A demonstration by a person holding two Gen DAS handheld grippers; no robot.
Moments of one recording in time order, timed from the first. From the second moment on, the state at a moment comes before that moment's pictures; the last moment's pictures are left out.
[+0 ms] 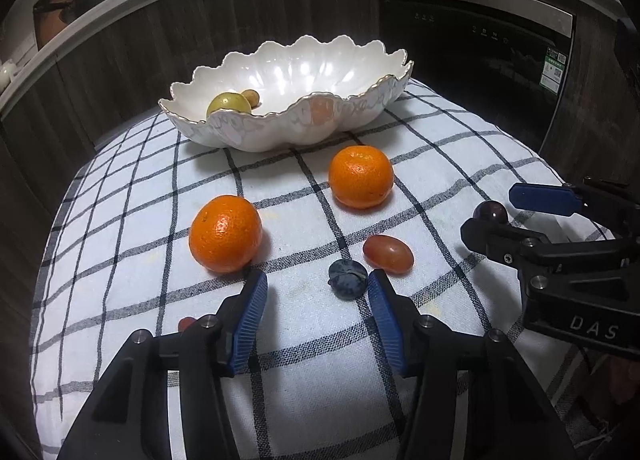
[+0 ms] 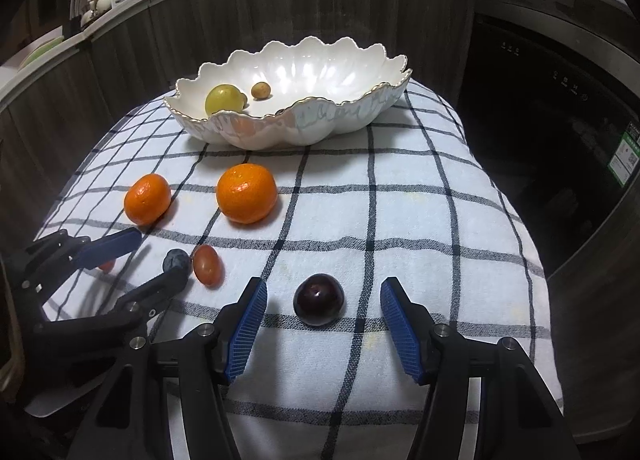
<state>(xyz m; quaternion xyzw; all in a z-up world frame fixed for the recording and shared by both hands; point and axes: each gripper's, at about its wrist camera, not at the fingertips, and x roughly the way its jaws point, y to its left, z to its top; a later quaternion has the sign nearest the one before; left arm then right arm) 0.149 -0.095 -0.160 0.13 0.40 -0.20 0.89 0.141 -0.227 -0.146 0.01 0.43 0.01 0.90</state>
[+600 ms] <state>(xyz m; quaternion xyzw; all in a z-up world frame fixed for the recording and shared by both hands) 0.157 -0.096 -0.162 0.10 0.41 -0.22 0.88 0.147 -0.221 -0.155 0.01 0.45 0.02 0.89</state>
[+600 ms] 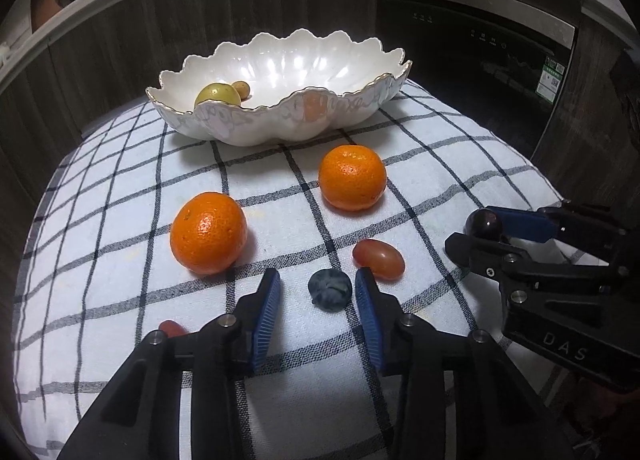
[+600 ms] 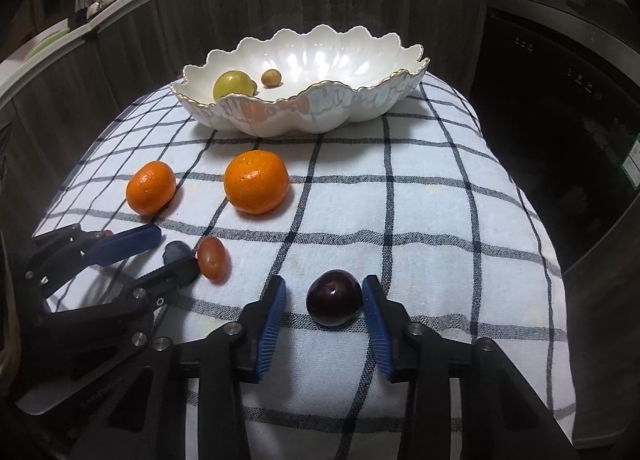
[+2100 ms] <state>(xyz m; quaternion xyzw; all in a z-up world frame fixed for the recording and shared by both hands) 0.141 -0.088 -0.118 0.11 0.38 -0.18 0.90 0.138 -0.214 -0.108 0.00 0.40 0.03 0.92</state>
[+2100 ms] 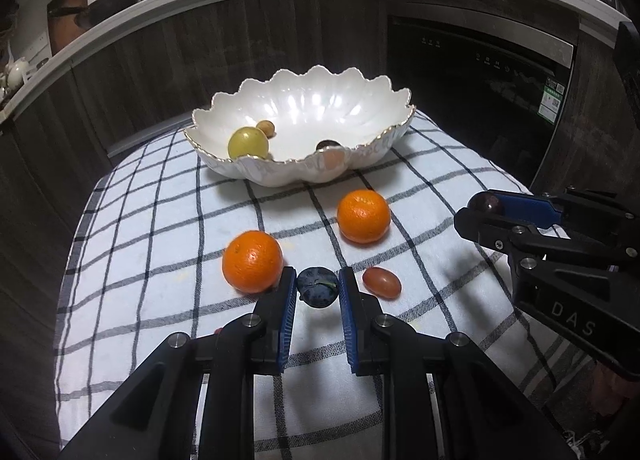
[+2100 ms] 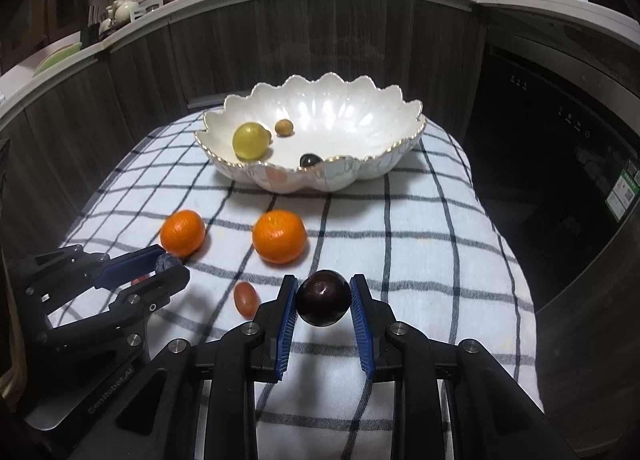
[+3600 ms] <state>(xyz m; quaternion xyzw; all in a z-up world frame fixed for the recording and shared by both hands) 0.235 -0.111 -0.065 0.10 0.36 -0.16 0.91 0.230 -0.249 -0.051 0.00 0.35 0.01 0.94</state>
